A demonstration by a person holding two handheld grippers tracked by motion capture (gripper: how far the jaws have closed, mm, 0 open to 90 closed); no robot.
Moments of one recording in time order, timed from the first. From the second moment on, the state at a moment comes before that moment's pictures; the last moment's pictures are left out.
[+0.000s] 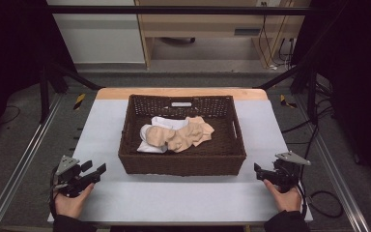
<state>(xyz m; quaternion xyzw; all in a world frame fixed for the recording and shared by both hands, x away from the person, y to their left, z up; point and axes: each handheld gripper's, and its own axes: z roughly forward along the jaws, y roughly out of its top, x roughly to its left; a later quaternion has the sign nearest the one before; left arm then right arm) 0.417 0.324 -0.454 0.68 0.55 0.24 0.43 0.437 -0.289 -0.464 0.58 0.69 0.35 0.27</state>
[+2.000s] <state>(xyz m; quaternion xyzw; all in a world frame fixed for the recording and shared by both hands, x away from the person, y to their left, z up) 0.490 0.211 -0.335 0.68 0.44 0.27 0.51 0.437 -0.283 -0.455 0.55 0.67 0.37 0.32</state>
